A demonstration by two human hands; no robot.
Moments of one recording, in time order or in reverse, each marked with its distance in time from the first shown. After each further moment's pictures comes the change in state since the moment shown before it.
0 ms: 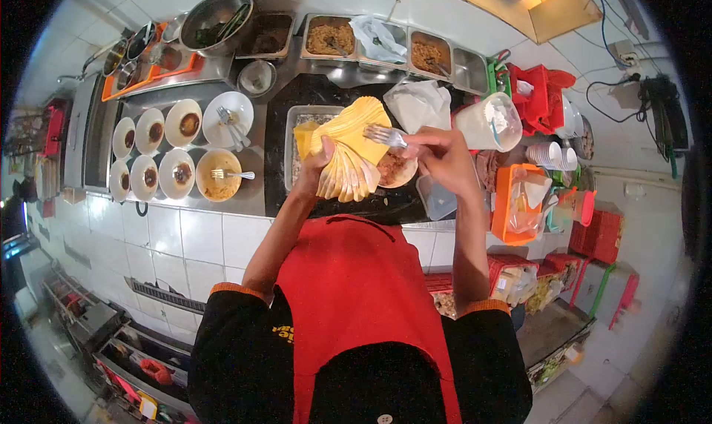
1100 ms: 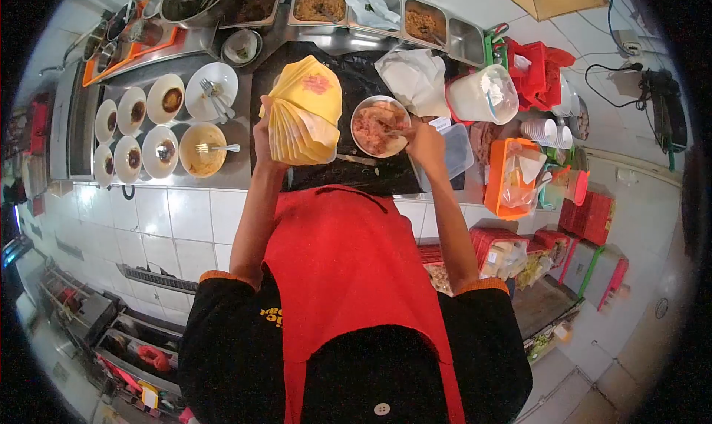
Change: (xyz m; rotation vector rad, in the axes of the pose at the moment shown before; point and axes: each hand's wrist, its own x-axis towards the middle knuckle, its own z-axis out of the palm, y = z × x) left_hand -0.012 0.023 -0.039 -0.369 -0.020 0.139; right_hand -0.017 0.182 -0.008 -1.120 0.216 0.295
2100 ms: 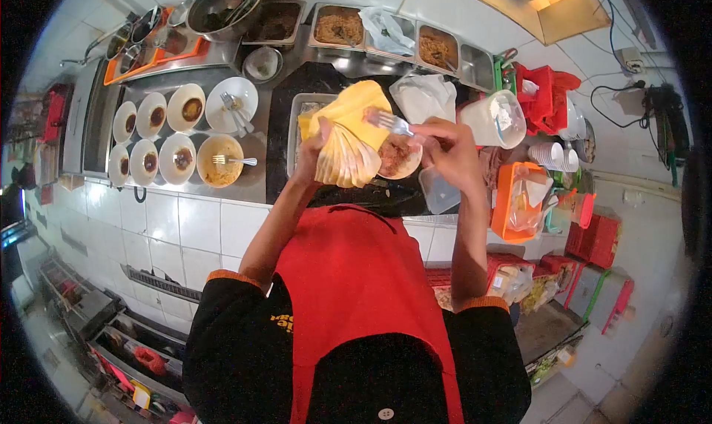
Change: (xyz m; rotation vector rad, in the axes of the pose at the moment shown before) left_hand 0.006 -0.028 0.025 0.392 0.113 -0.088; right_hand -0.016 -0.092 -0.165 1.057 -0.179 -0.222
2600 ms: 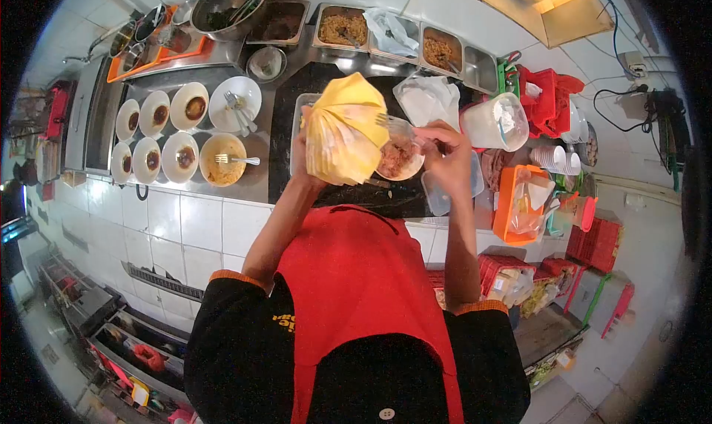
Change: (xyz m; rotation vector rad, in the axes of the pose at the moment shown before) left_hand 0.004 0.012 0.012 -0.469 -0.047 -0.011; right_hand 0.003 0.042 0.015 -0.071 0.173 -0.219
